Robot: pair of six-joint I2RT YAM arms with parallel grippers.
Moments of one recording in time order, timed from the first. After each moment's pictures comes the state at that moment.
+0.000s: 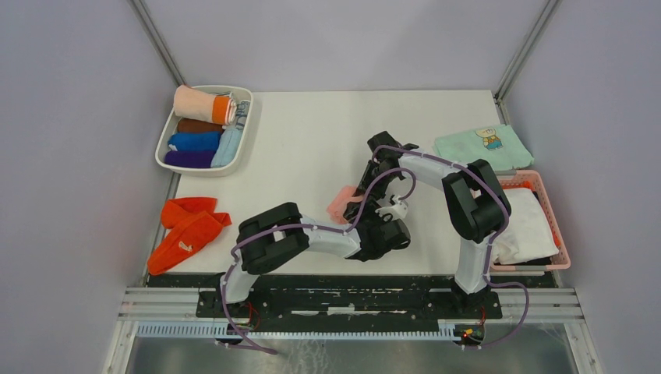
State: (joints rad) left arm -1.25 2.06 1.21 -0.11 -1.06 -0.07; right arm 0.51 1.93 1.28 -0.56 -0.25 0.96
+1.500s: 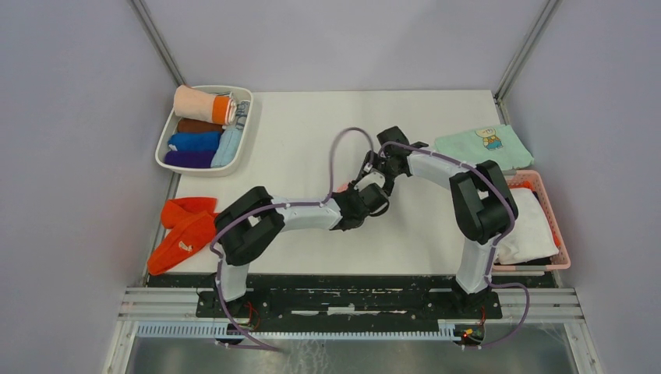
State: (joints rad) left arm -1.07 1.96 1.21 -0.27 -0.67 -0.26; right arm 0.46 1.91 1.27 -0.50 -0.29 0.86
